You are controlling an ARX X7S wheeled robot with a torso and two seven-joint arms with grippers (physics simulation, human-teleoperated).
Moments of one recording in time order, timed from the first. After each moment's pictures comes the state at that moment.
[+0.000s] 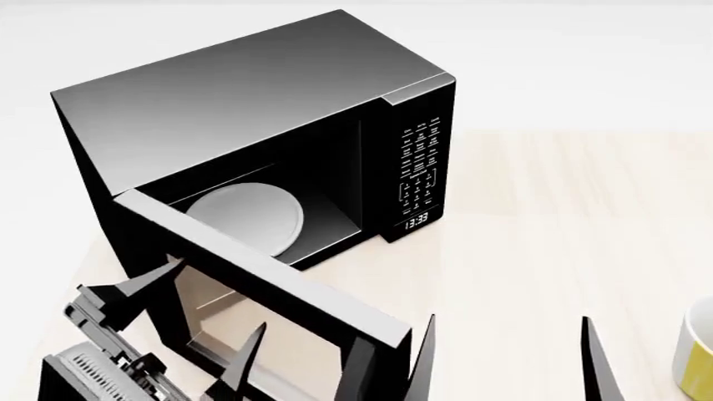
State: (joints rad) left arm -0.41 -0.30 0.40 -0.39 -0.23 0.45 0.33; right arm -0.03 0.30 -0.28 -0.25 -0.07 -0.58 0.43
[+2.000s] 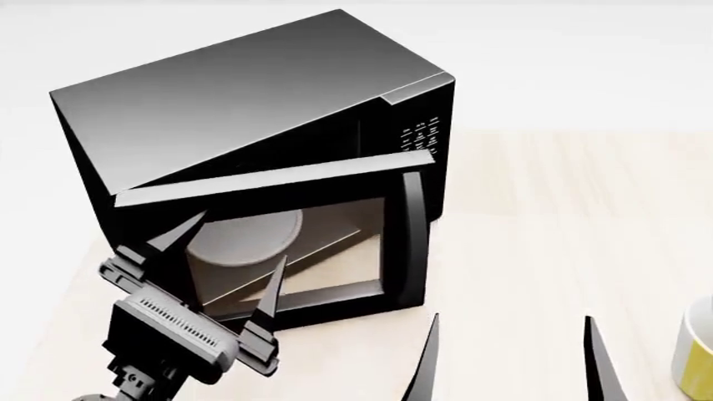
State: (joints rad) left arm -0.69 -0.11 0.44 -0.96 -0.09 0.71 0.14; right arm -0.01 0.33 -0.31 -0.24 -0.06 -0.58 0.47
